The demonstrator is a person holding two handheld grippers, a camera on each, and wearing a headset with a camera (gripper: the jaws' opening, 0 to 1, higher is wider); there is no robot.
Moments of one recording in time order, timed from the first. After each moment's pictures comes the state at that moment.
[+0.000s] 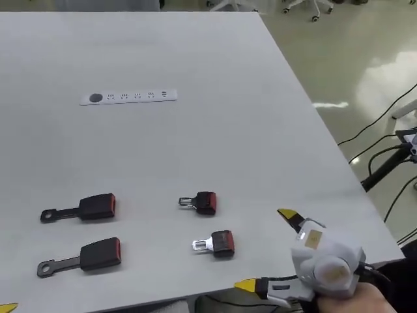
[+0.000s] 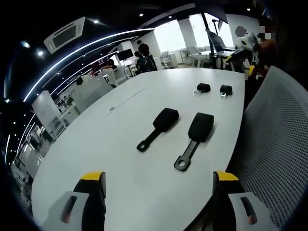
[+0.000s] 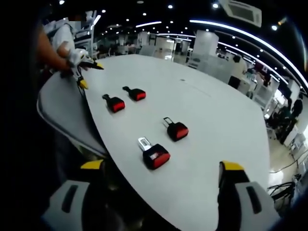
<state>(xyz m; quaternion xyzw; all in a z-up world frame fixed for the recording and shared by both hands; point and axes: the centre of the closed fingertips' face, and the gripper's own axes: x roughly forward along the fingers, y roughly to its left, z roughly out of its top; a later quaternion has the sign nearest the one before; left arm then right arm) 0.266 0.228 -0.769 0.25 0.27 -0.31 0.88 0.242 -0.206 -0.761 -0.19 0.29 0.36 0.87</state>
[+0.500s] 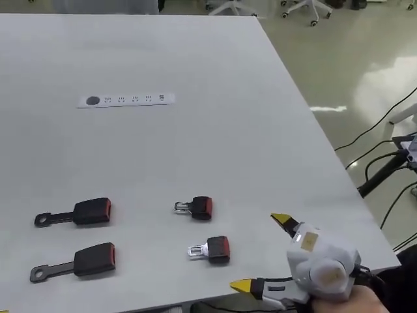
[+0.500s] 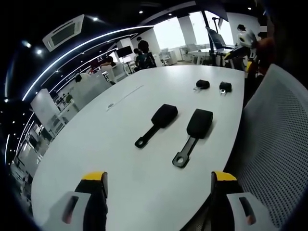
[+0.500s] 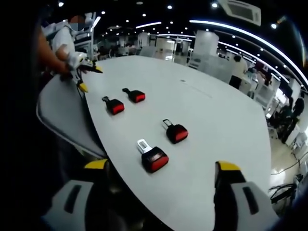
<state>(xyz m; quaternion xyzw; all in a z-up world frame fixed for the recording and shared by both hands) 0.261 0.228 -0.773 0.26 0.28 -0.32 0.87 0.252 -0.204 -0.760 -0.19 0.30 0.36 0.86</state>
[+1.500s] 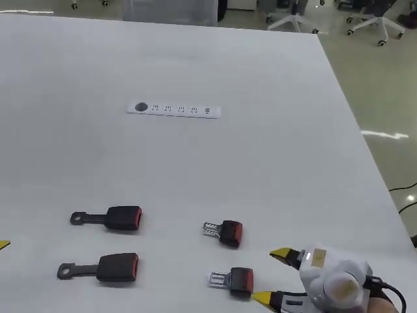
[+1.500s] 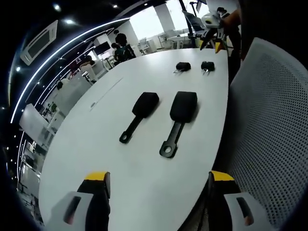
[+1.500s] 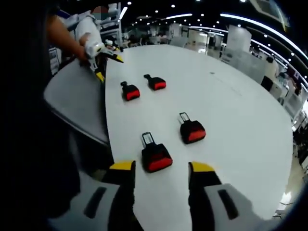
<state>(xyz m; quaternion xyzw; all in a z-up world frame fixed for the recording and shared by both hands) 0.253 0.219 -0.796 0.33 0.31 -0.37 0.81 0.271 -0.192 -0.799 -0.22 0.35 0.50 0.76</state>
